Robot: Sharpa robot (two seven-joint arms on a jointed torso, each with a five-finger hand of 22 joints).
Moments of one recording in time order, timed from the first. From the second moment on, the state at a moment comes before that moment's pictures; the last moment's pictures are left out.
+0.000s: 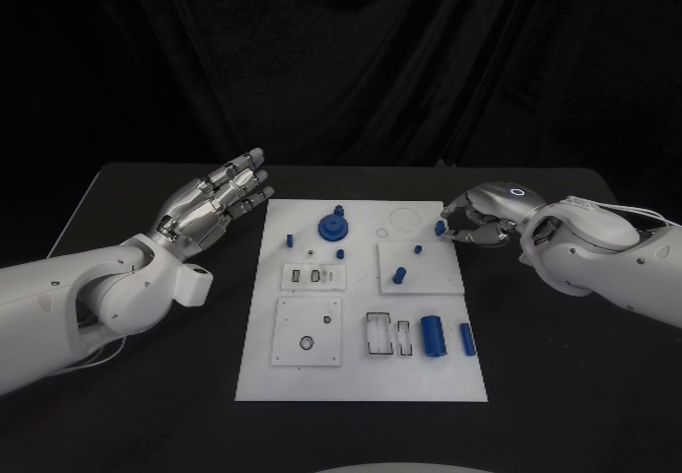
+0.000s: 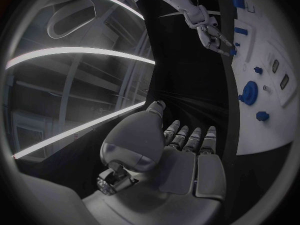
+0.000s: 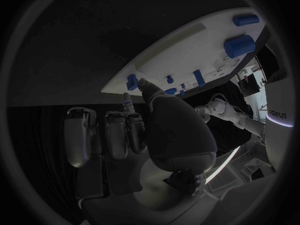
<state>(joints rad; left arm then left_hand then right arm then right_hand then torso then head) 1.32 -1.04 -0.21 1.58 -0.10 0.04 0.68 1.31 0.29 -0.14 0.15 0.55 0.18 0.04 0.02 0.03 0.03 0.08 0.01 0.01 0.00 0.17 0.00 0.00 0.15 0.01 0.25 0.01 0.01 1.39 -0.93 -0.25 1.45 -1.56 -0.40 -0.07 1.27 -0.06 0.25 0.08 0.18 0.84 0.11 0.07 0.18 1.46 0.02 1.57 1.31 1.46 -0.03 1.57 1.31 0.02 1.47 0.08 1.49 1.31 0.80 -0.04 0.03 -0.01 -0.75</state>
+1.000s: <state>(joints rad) 1.32 -1.04 -0.21 1.57 -0.10 0.05 0.68 1.31 0.29 -0.09 0.12 0.55 0.18 0.04 0.02 0.03 0.03 0.09 0.01 0.01 0.00 0.17 0.00 0.00 0.15 0.01 0.25 0.01 0.01 1.35 -0.88 -0.25 1.38 -1.56 -0.41 -0.07 1.28 -0.06 0.24 0.08 0.19 0.84 0.11 0.07 0.18 1.46 0.02 1.57 1.31 1.46 -0.03 1.57 1.31 0.02 1.47 0.08 1.48 1.31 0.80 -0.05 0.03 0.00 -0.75</state>
